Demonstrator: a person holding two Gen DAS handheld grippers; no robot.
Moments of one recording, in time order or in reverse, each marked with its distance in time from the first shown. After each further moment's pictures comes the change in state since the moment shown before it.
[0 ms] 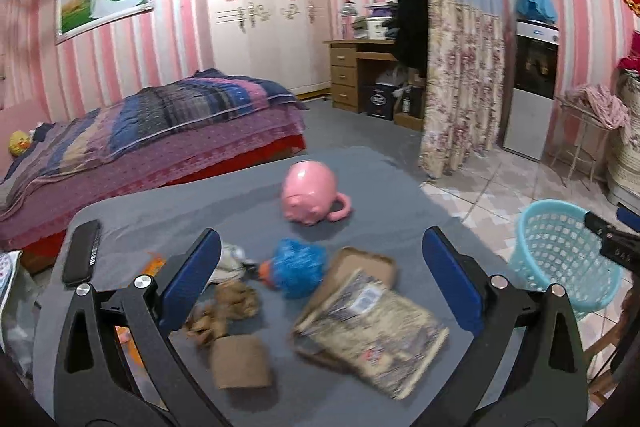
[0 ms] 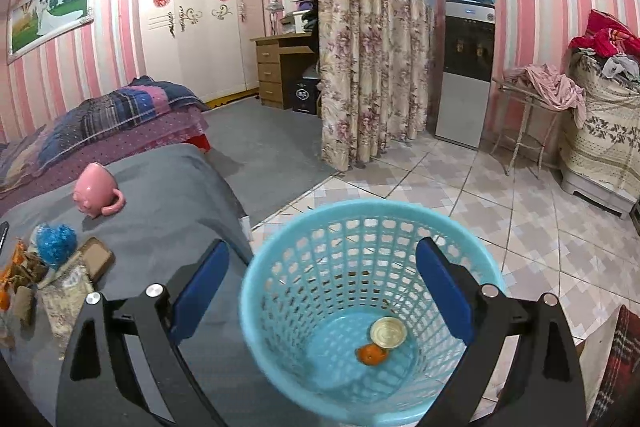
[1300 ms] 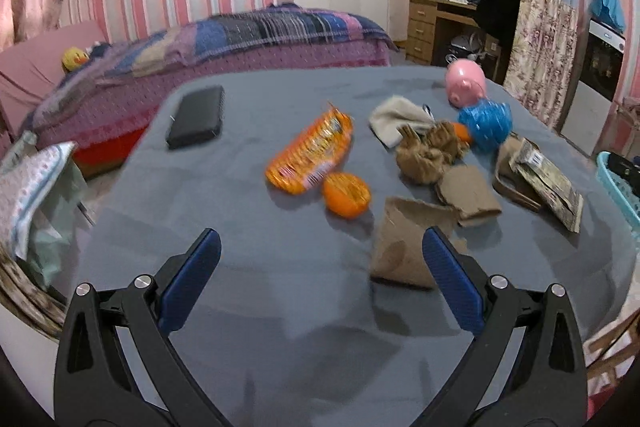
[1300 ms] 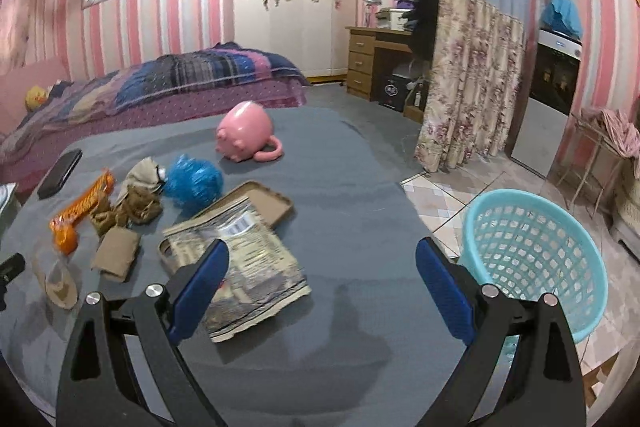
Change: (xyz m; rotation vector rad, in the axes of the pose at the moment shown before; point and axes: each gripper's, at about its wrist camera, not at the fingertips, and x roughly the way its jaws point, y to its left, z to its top) left arm -0.039 0.180 -0.135 -0.172 0.205 0.145; right arm -0.042 0.180 -0.053 -0.210 0.037 0.212
